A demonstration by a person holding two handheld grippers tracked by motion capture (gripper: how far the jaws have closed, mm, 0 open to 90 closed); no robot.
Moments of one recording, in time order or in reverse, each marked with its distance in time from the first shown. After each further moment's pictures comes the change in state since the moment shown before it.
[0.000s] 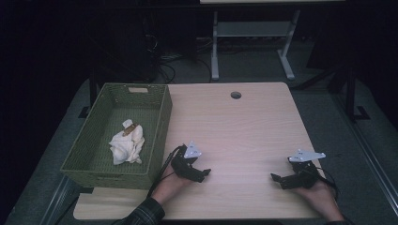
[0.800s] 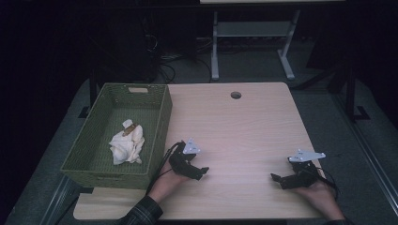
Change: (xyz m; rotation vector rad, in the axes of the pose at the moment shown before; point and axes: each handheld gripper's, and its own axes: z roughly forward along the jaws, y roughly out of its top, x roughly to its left) left arm 0.005 0.012 -0.014 0.043 -0.008 0.005; right arm 0.000 0.000 0.000 0.001 0.000 0.000
